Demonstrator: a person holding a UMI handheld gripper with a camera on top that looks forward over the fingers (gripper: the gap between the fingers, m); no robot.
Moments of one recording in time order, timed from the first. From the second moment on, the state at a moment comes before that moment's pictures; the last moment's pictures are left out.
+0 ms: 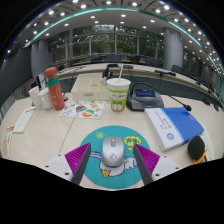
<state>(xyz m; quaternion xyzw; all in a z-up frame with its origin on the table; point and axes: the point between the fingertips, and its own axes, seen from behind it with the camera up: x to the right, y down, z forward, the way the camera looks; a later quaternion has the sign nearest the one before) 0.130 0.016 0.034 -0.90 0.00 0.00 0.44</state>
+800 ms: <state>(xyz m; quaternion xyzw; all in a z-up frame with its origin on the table) 0.036 -0.312 0.220 -0.86 0.03 -0.06 0.50</state>
